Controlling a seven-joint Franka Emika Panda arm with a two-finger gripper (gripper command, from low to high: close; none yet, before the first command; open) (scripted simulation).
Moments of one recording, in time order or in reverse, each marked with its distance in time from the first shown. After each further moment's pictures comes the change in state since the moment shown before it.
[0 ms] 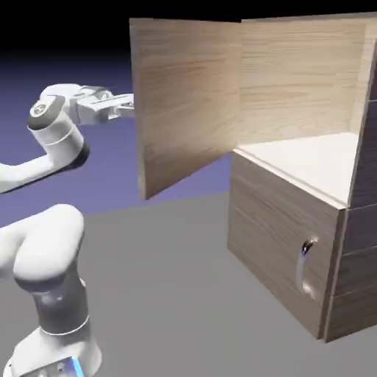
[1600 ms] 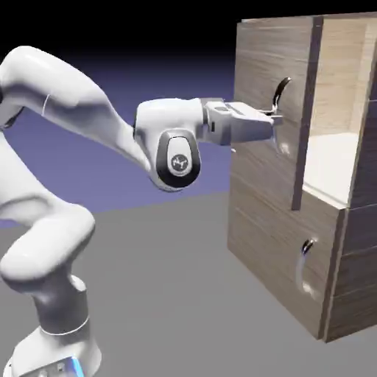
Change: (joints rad) arm -0.394 1.062 -0.543 -0.058 -0.062 1.674 -0.502
